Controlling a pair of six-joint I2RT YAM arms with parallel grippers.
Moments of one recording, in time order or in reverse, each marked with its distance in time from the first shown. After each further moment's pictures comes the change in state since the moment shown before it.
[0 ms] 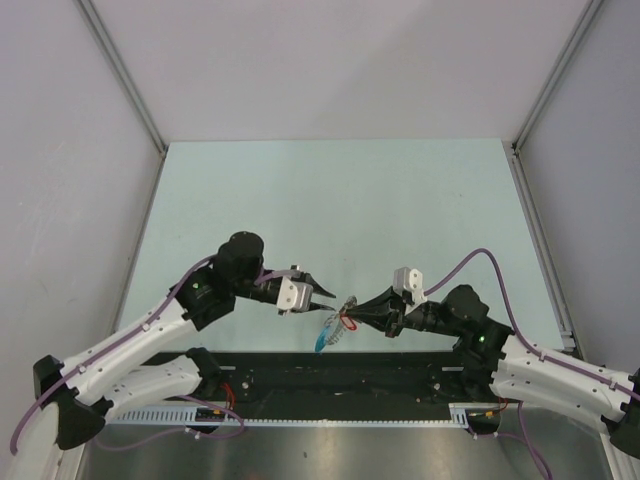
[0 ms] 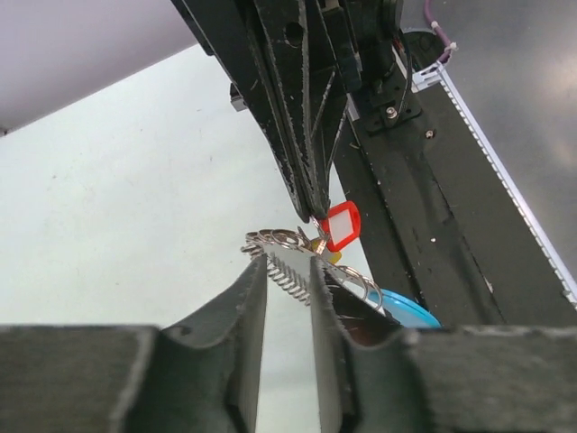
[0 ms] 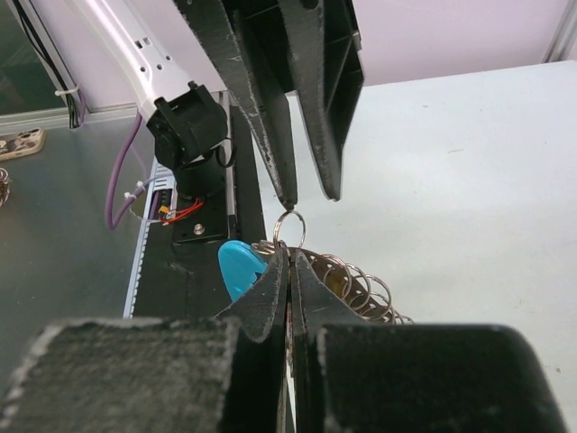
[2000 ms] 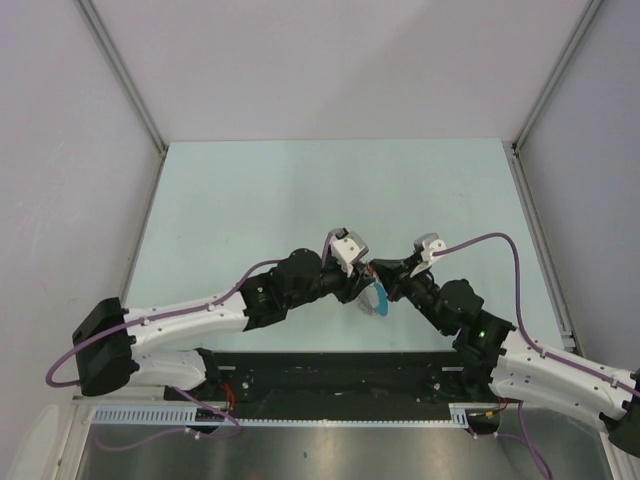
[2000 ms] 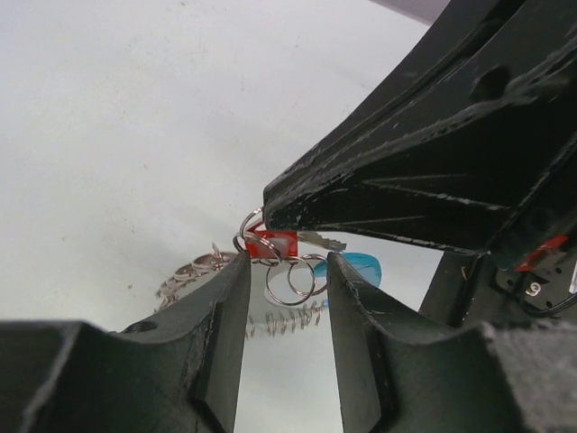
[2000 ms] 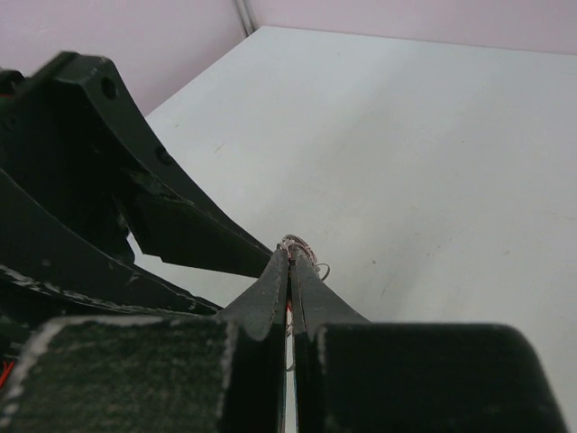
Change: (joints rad) left arm -0.278 0.336 0.012 0.460 -0.898 -0.696; right arm -0.006 0.037 0.069 -0.121 0.726 0.157
